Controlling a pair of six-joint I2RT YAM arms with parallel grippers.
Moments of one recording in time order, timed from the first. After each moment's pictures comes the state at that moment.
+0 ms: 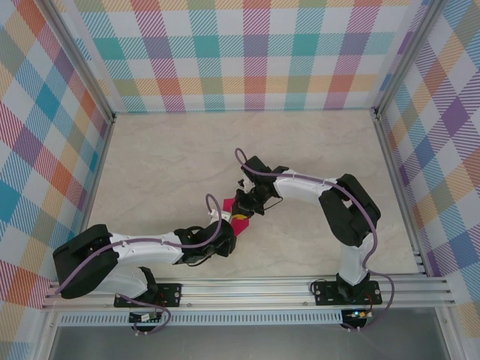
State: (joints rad) left arm -1.07 1.33 0.49 -0.15 -0.28 -0.69; right arm 0.75 1.89 1.23 -0.53 -0.62 0.83
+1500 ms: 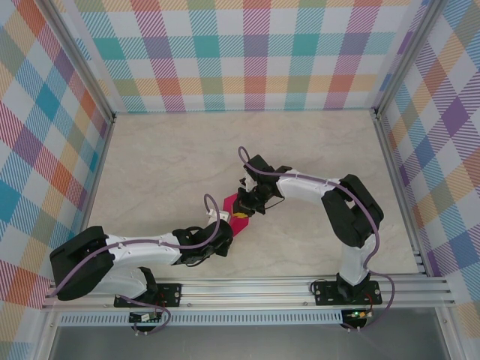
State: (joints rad) left arm -1.07 1.31 0.49 -0.18 -0.32 -0.69; right arm 0.72 1.87 1.21 -0.50 -0.65 0.84
